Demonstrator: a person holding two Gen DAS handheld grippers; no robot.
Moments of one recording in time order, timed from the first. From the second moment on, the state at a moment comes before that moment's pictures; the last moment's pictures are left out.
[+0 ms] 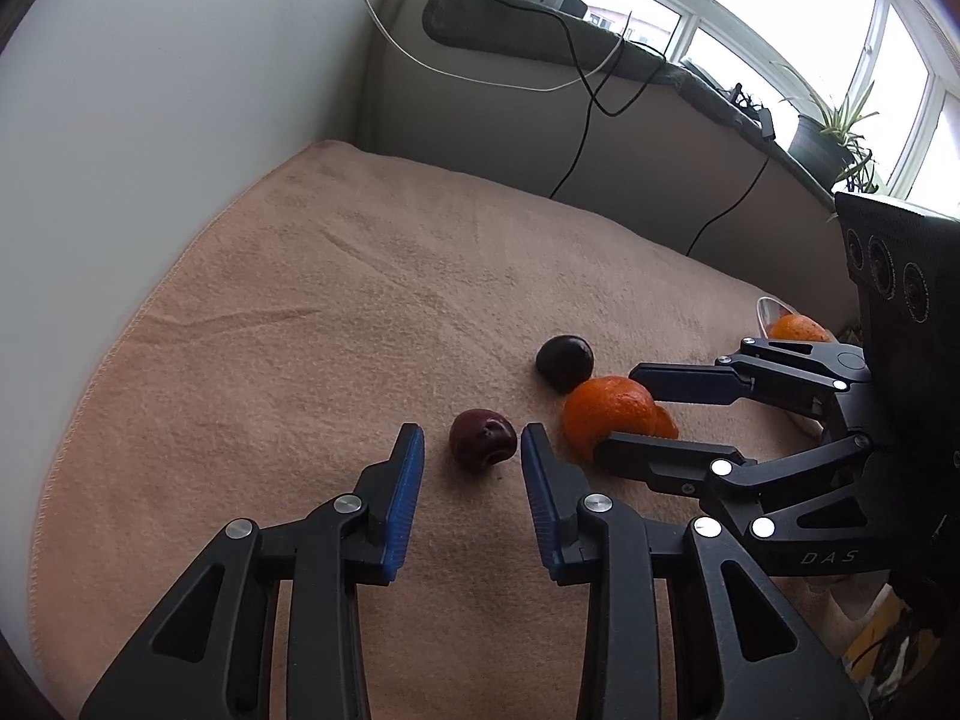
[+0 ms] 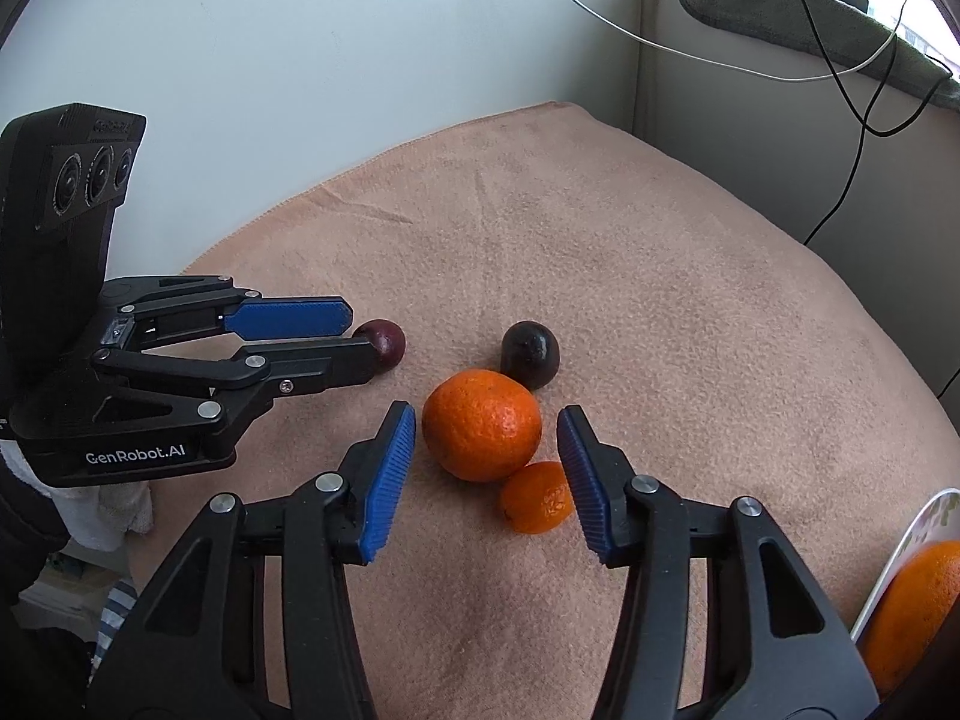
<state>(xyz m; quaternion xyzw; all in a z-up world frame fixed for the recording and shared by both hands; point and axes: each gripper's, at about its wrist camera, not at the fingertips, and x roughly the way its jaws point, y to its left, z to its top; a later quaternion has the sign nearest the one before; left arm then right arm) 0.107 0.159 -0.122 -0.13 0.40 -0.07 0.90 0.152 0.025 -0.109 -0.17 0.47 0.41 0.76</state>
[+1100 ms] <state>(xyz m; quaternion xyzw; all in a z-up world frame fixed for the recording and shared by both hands) 0.097 0.152 -0.102 -0.13 0.38 -0.07 0.91 0.141 0.001 -0.081 -0.16 0.44 0.40 0.79</state>
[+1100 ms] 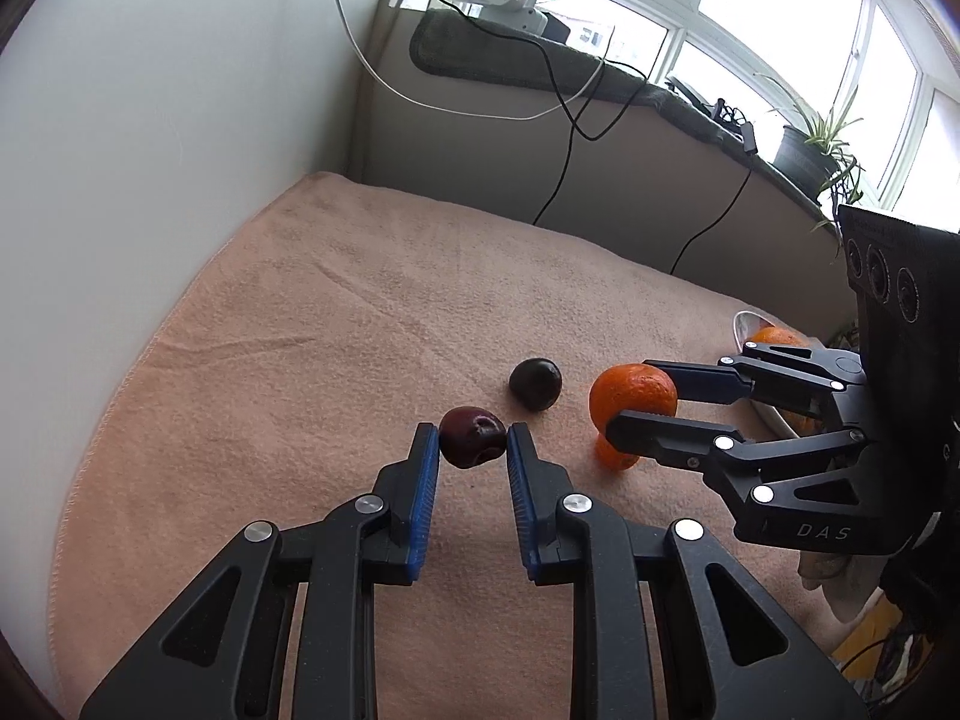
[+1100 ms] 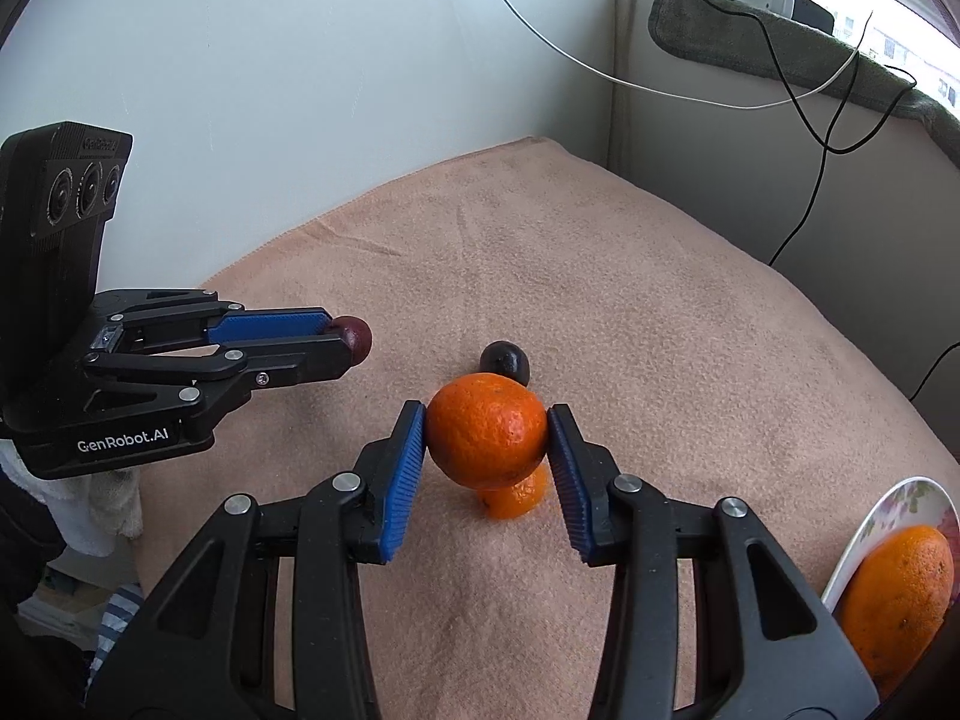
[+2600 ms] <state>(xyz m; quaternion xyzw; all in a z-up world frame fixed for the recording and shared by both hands) 0.110 -0.027 -0.038 -0.07 0.33 -0.25 0.91 0.162 -0.217 0.002 -0.08 0.38 0.22 0.90</state>
